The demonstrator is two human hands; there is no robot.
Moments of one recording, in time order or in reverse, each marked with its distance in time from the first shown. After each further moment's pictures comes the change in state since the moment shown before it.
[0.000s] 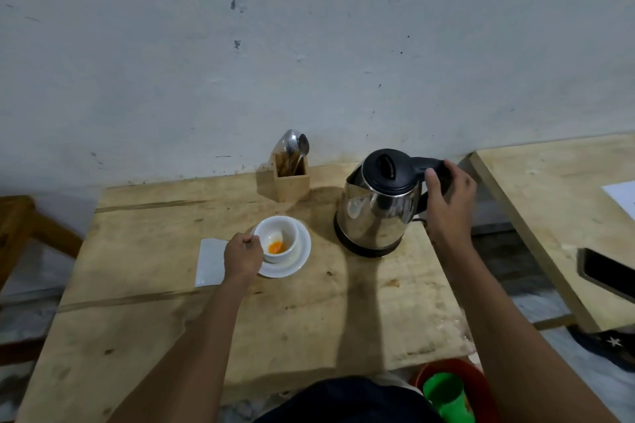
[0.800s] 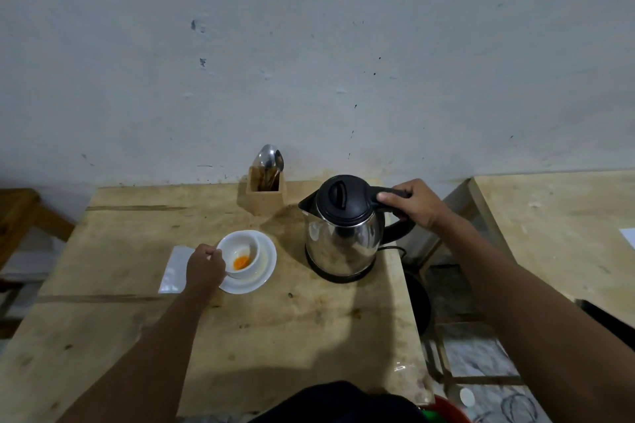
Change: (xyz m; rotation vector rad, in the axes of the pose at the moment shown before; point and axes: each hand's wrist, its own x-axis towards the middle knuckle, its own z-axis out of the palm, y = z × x) left_hand -0.007 0.014 0.019 0.134 0.190 -0.047; right_hand 0.126 0.017 -0.013 0.037 -0.848 -0.110
